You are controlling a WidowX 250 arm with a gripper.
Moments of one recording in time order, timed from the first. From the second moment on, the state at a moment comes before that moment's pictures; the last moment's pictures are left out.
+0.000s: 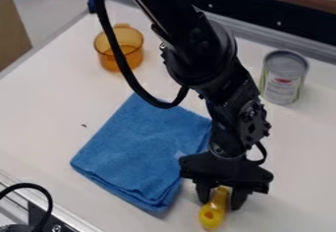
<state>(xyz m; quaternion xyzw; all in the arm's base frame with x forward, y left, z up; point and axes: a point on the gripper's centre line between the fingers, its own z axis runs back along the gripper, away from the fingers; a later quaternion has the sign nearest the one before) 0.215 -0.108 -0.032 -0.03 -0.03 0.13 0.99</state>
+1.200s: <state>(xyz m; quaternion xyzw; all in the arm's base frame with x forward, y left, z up) 0.300 -0.090 0.015 -0.06 -0.09 0.37 0.92</state>
